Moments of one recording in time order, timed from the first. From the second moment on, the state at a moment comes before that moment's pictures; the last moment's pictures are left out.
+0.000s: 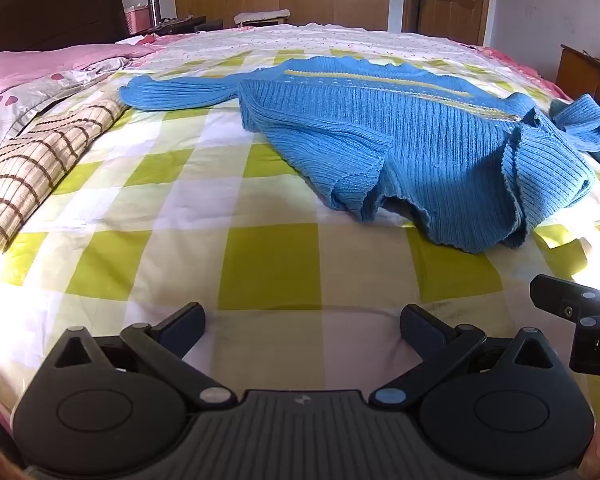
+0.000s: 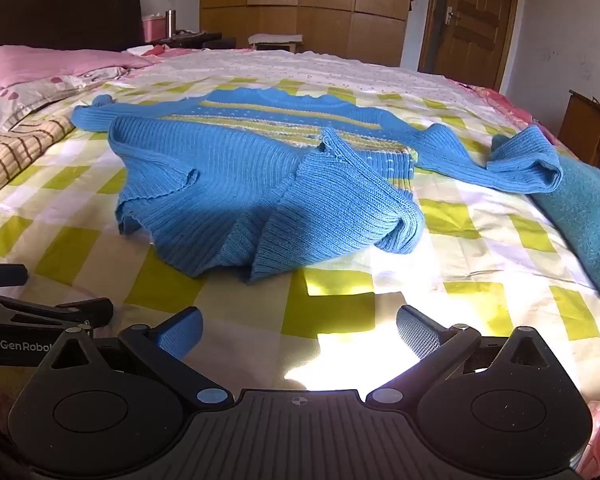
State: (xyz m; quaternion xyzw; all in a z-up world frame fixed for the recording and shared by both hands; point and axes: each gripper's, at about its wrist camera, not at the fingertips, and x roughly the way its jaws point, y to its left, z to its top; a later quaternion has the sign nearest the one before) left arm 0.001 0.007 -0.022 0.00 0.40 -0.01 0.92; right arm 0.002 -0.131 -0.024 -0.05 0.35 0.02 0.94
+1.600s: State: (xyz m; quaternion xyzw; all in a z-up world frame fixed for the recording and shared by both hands) left arm 0.005 0.013 0.015 0.01 0.30 -0.05 0.95; right arm 0.050 -0.160 0.011 -0.02 0.30 0.02 0.95
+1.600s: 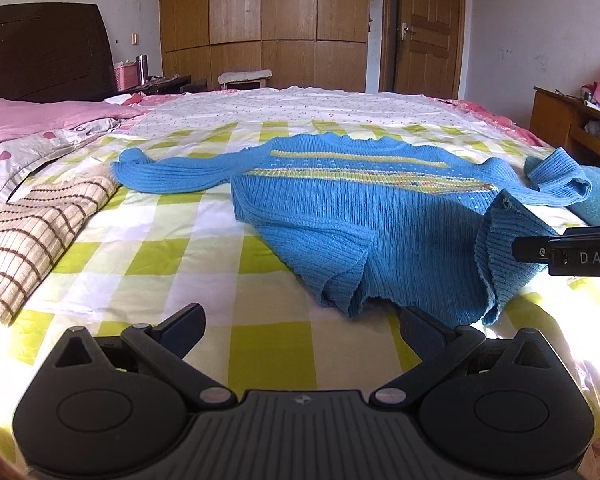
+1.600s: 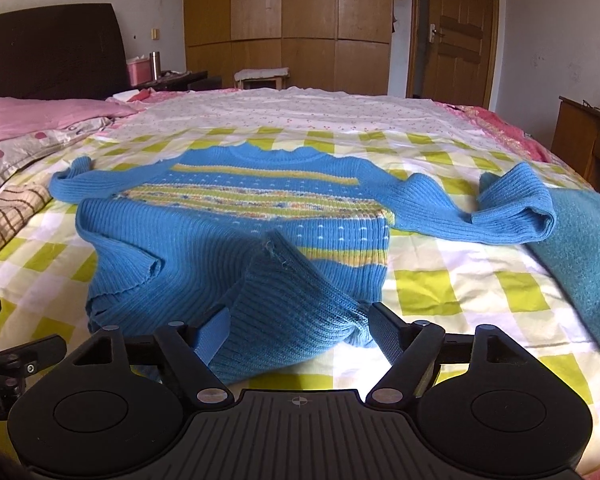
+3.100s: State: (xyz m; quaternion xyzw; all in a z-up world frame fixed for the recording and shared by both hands) left arm 0.085 -0.003 0.000 -0.02 0.37 -0.03 0.93; right arm 0.006 -0.244 0.001 0.01 0.39 0.08 0.92
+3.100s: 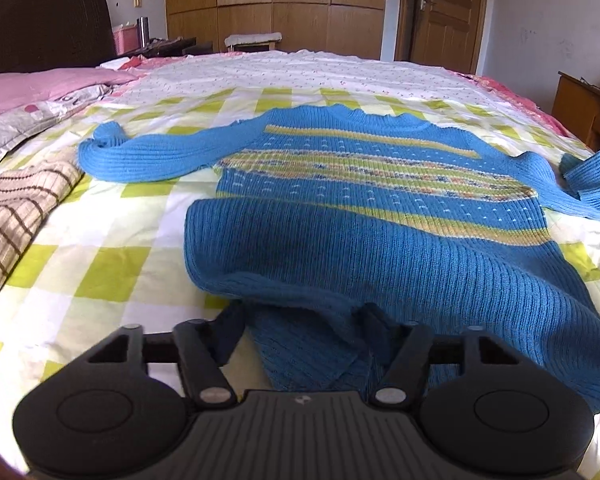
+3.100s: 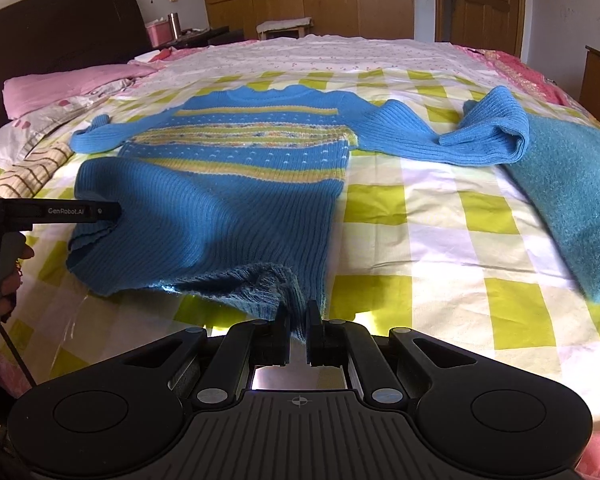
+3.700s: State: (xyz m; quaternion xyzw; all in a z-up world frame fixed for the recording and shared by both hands) left arm 0.023 0.062 0.005 -0.04 0.40 0.02 0.92; right arm -0.020 -0.242 0.011 0.00 0.38 0.09 0.92
